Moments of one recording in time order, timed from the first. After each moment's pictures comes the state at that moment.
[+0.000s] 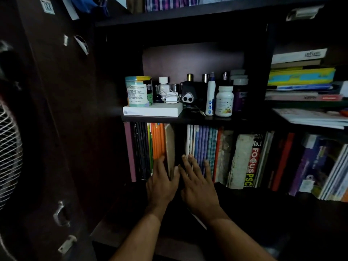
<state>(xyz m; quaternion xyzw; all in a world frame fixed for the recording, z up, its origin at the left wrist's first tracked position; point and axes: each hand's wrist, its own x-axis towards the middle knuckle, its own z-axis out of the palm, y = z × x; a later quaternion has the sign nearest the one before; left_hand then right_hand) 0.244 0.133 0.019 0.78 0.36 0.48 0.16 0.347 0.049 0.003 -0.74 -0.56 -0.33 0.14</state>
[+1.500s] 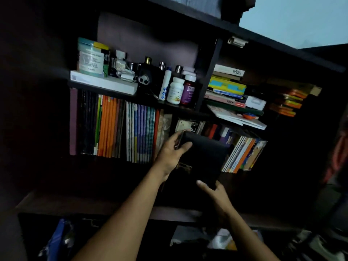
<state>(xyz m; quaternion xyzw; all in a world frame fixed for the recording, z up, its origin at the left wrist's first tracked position) 0.309 -0.002 0.090 0.63 0.00 0.31 0.71 0.369 -0.193 0.038 -0.72 -0.24 0.15 0.64</state>
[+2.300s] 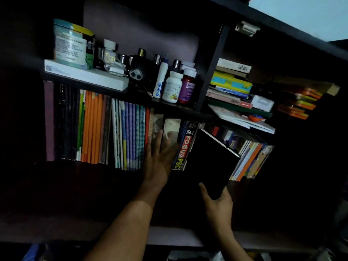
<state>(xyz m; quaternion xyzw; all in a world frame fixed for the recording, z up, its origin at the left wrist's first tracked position) 0.385 0.051 0.004 0.89 0.18 0.42 -0.06 0.397 -0.167 0.007 -0.76 -0.20 -0.10 0.61</state>
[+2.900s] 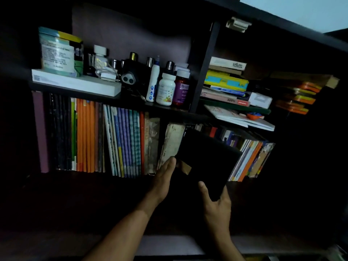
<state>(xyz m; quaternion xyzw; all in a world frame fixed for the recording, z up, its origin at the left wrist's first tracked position) 0.349 0.007 0.027 0.69 0.06 0.27 0.66 0.387 -0.158 0.012 -0.69 -0.24 -0.12 0.67</state>
